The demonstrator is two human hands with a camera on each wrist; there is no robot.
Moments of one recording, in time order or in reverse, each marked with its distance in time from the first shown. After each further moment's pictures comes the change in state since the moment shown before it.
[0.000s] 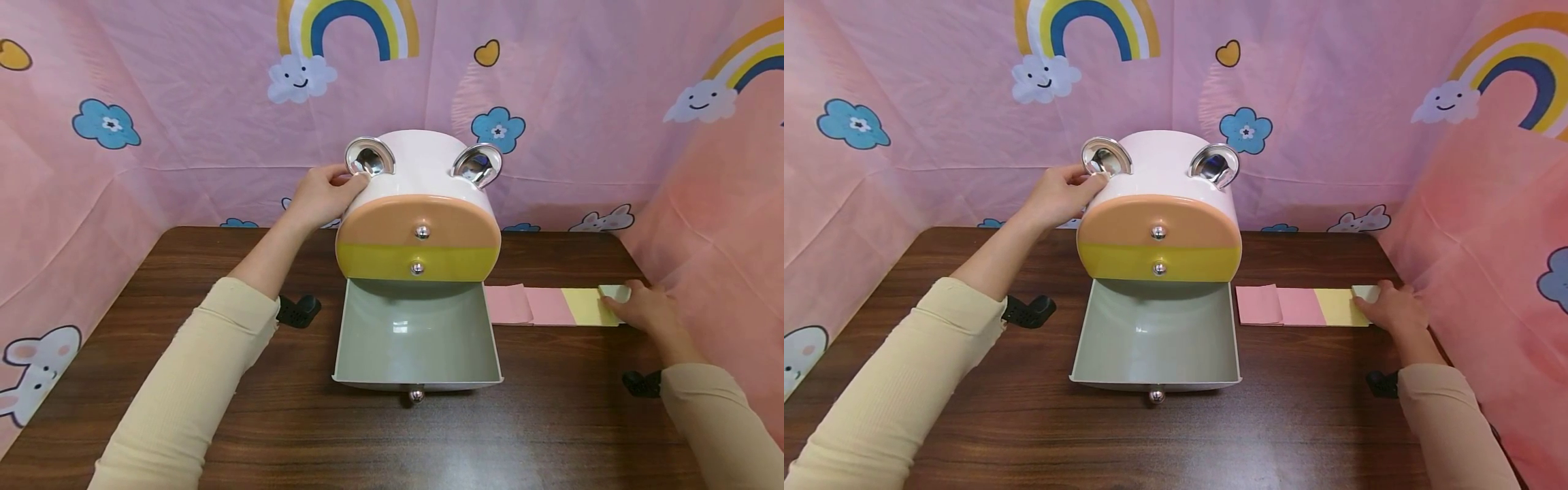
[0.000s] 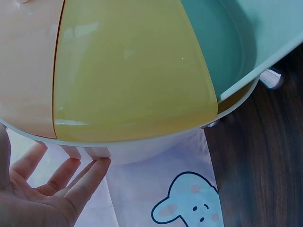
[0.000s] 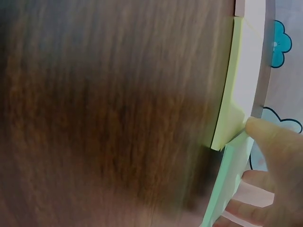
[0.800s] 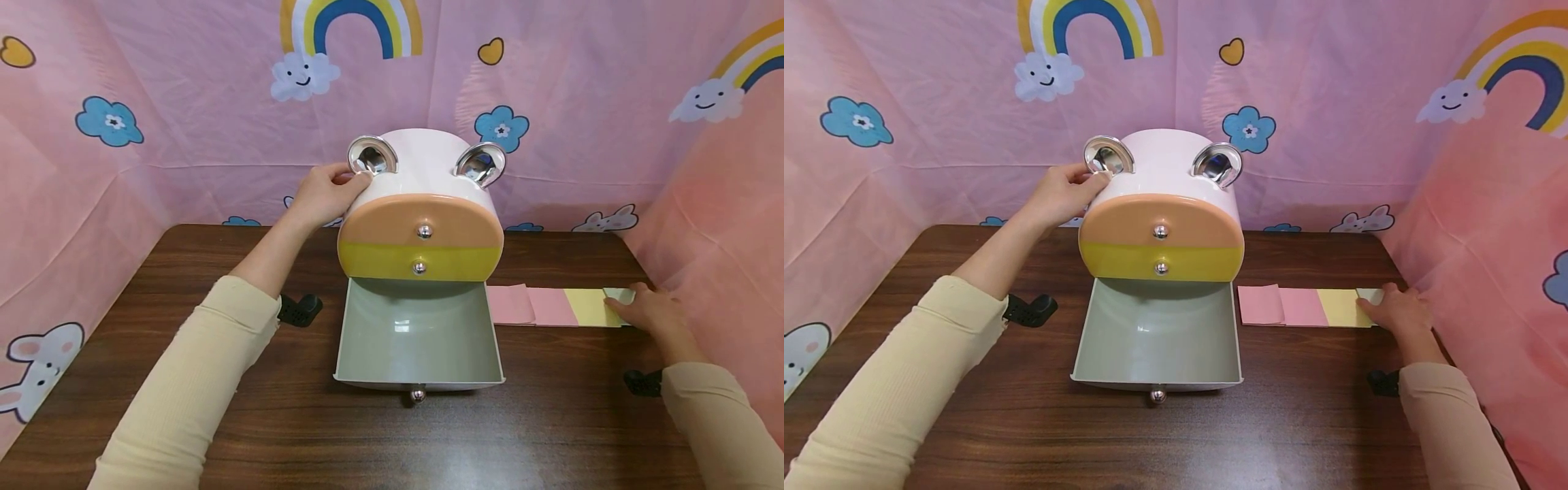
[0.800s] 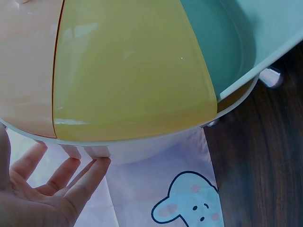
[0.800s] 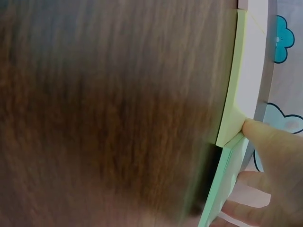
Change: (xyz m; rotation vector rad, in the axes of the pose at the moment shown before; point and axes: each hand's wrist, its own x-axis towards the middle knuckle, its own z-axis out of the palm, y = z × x) left_hand 0.002 -0.001 0.001 0.008 0.000 0.008; right_hand 0.005 0.004 0.001 -0.043 -0.039 0.030
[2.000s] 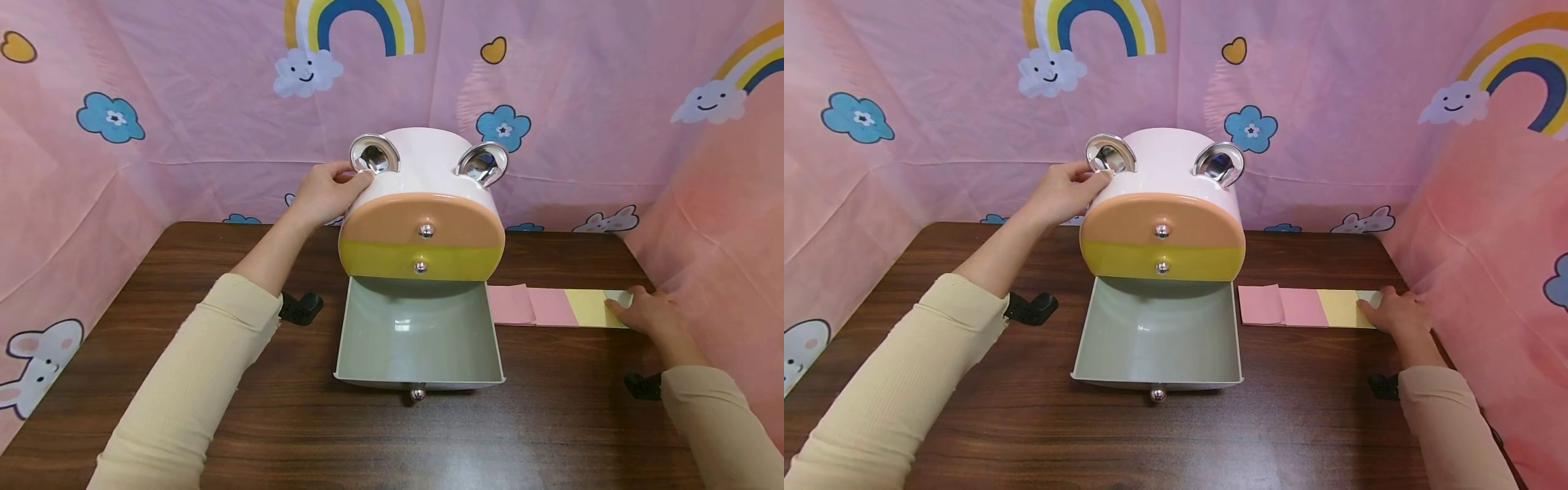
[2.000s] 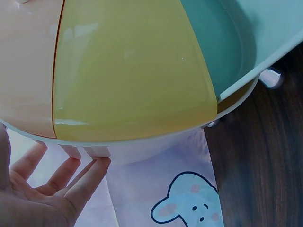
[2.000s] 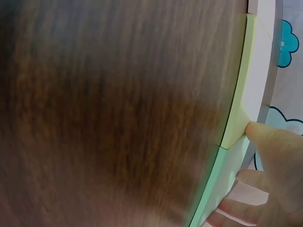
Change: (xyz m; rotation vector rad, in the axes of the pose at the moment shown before) left_hand 0.000 0.000 0.000 0.021 0.013 0.012; right_hand 0.004 0.002 0.004 -0.003 -0.079 0.026
